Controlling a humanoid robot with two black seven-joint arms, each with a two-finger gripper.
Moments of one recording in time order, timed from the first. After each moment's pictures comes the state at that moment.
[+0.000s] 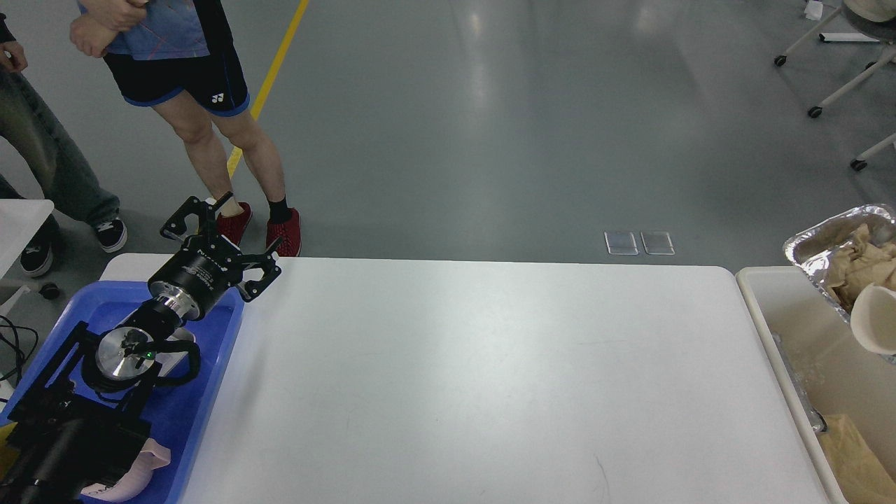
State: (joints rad) left arm -0.42 0.14 -1.42 -0.88 0.24 -0.35 0.21; right arm 0.64 -0.92 0.56 0.54 -0.62 0.59 -0.20
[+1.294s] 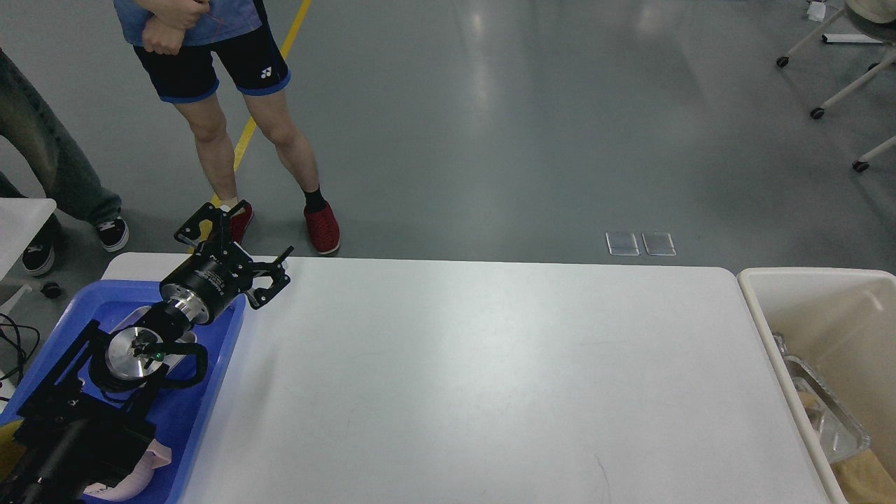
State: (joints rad) left arm -0.43 0.15 -1.36 -0.88 0.23 -0.33 0.22; right arm 0.59 -0.72 0.66 0.31 -0.43 0.29 -0.21
